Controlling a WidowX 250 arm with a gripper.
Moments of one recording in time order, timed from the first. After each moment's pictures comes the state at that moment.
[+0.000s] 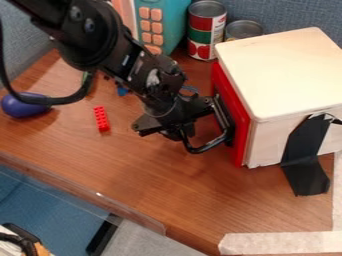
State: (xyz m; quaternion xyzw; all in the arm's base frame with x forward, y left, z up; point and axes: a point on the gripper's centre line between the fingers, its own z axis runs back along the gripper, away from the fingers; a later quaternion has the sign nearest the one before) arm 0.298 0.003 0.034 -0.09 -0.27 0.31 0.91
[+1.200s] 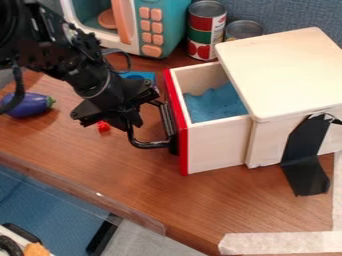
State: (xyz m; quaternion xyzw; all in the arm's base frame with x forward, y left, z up) arm 0.259 0.059 0.066 -0.09 -0.26 0.34 0.90
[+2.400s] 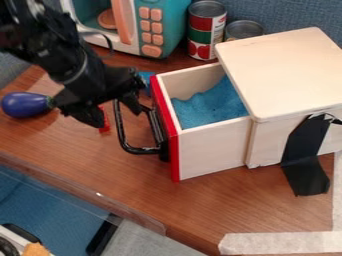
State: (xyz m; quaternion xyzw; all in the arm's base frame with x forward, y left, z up) arm 0.241 0.061 0.097 -0.10 -0.25 0.30 0.92
